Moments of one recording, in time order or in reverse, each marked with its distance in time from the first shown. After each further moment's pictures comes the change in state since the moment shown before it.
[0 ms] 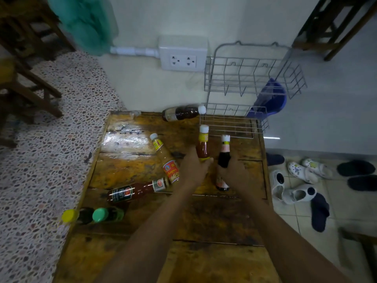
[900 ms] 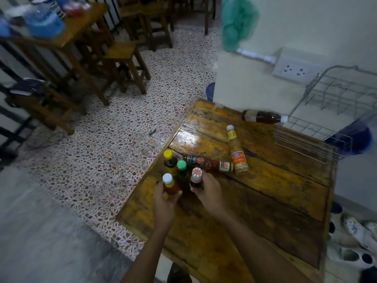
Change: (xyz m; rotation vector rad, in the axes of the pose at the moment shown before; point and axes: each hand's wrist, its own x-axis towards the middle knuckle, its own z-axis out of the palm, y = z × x) left_hand -0.242 -0.194 -0.141 -0.296 0.701 -0.236; right_hand -0.194 -0.094 0.172 0.027 -0.333 -0.679
